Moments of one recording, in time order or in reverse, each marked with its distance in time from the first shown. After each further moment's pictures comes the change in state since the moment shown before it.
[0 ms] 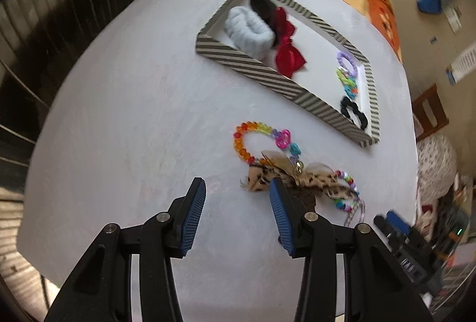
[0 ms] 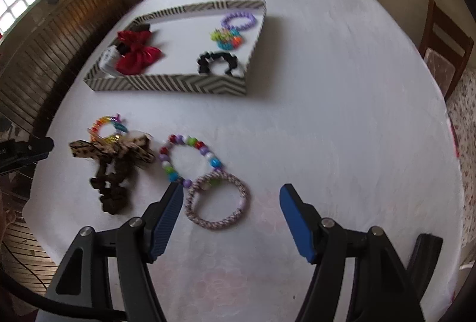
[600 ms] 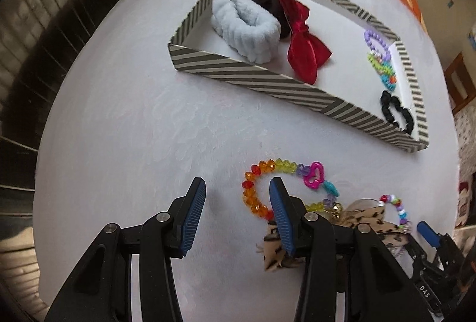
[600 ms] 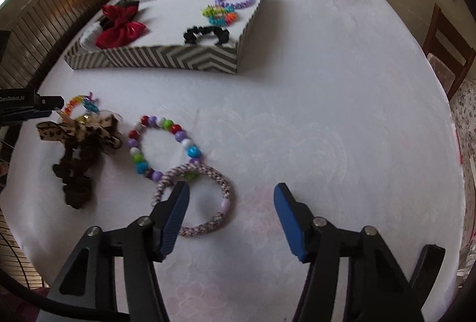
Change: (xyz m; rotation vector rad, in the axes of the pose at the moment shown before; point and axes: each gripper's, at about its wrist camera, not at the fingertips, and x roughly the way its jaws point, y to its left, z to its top) left arm 0.067 -0.027 0.036 0.165 0.031 0.175; right arm 0.038 -0.005 -0.003 -0.059 0.039 -0.067
